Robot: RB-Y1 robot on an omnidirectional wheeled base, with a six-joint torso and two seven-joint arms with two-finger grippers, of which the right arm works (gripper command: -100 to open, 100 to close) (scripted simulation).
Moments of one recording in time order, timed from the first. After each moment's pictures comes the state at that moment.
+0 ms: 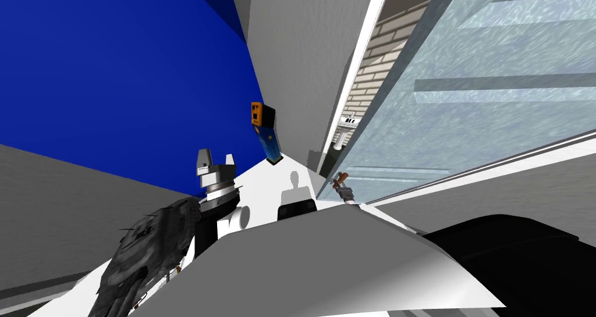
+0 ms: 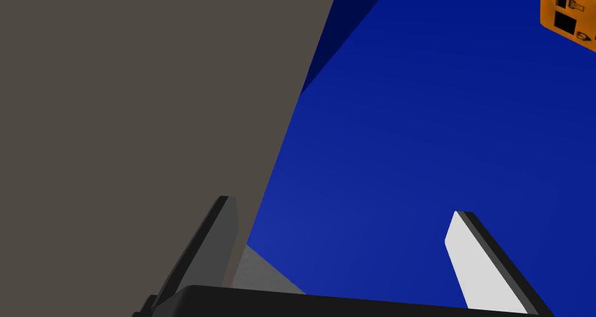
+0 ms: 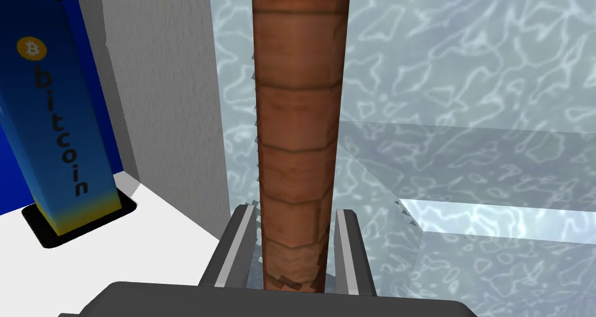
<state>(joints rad) 0.39 -0.52 0.43 -1.01 -0.76 -1.06 -1.51</state>
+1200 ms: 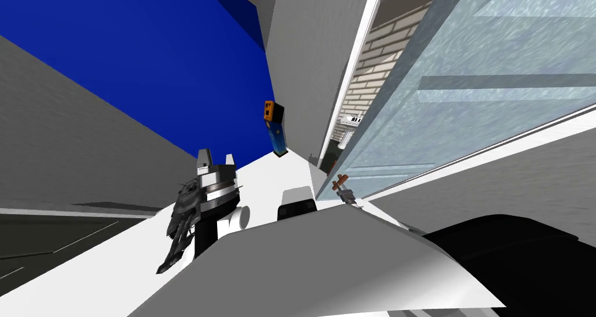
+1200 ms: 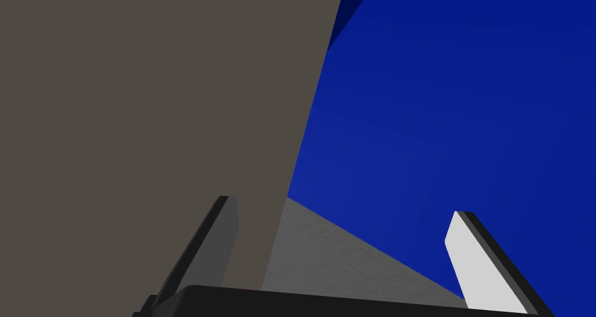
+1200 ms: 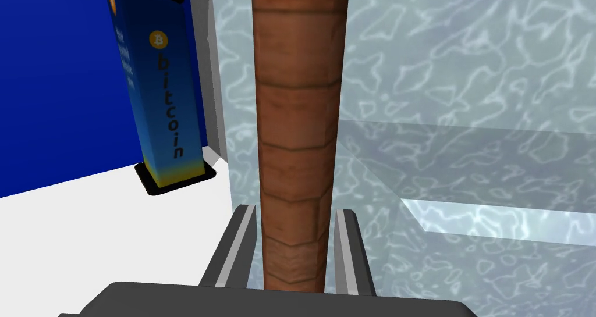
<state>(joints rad) 0.40 -0.58 0.52 -0.97 -0.70 -1.15 -1.59</state>
